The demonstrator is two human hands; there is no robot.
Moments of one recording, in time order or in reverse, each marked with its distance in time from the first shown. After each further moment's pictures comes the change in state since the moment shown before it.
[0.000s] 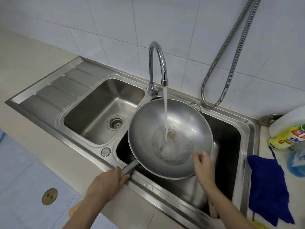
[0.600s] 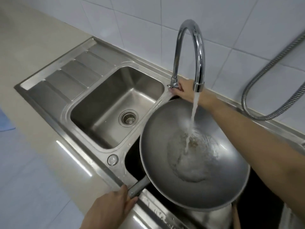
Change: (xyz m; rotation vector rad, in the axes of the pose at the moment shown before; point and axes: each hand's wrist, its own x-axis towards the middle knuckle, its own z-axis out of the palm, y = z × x) left_hand 0.014 -0.002 -0.001 -0.031 -0.166 -0.123; right_hand 0.280 -0.157 0.140 -0.619 -0.476 -0.656
